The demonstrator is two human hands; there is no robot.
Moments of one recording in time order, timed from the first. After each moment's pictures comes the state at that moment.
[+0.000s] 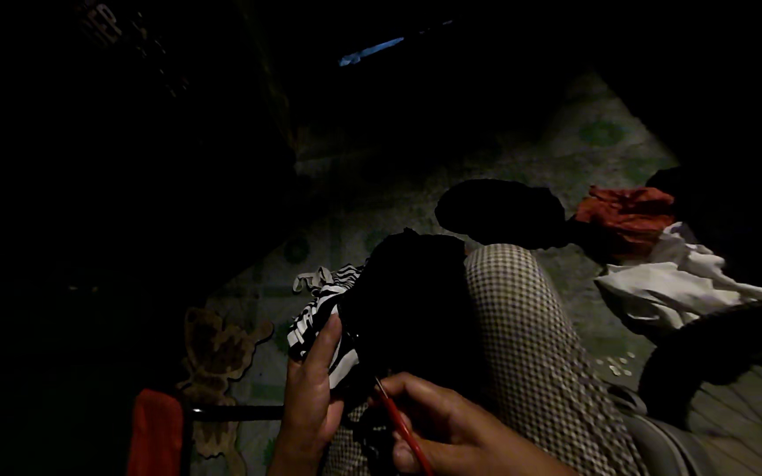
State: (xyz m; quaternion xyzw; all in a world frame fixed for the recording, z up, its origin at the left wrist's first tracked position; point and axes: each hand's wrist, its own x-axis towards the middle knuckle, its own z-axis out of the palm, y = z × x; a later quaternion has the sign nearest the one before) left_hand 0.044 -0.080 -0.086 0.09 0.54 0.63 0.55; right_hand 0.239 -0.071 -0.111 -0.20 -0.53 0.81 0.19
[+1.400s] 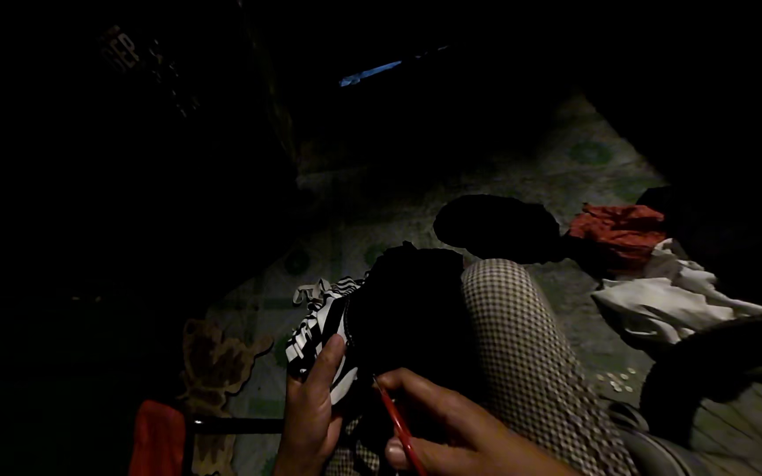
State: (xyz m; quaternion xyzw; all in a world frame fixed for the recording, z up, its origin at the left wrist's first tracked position) left_hand 0.045 -0.086 -0.083 0.14 0.54 0.65 0.51; right_hand 0.238 -0.056 -0.092 -0.25 -0.61 0.74 0.16
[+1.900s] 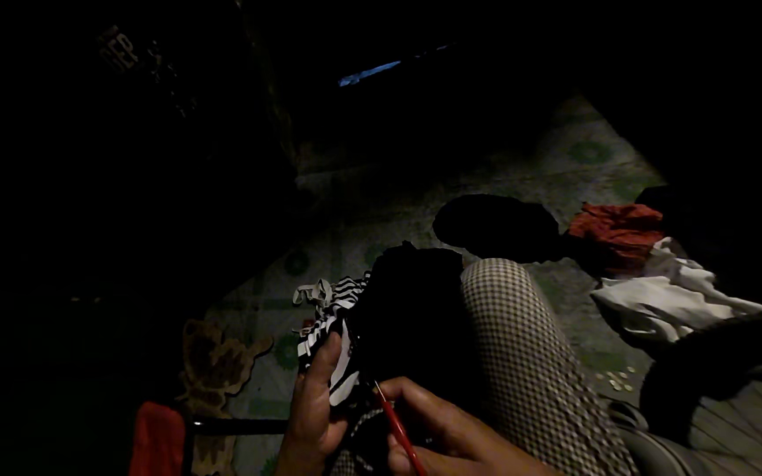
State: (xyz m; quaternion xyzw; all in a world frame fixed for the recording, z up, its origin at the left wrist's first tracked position) left_hand 0.037 -0.088 -0.097 0.08 0.44 0.62 0.65; right_hand 0.236 -0.067 -0.092 -0.22 -0.56 0.78 0.17
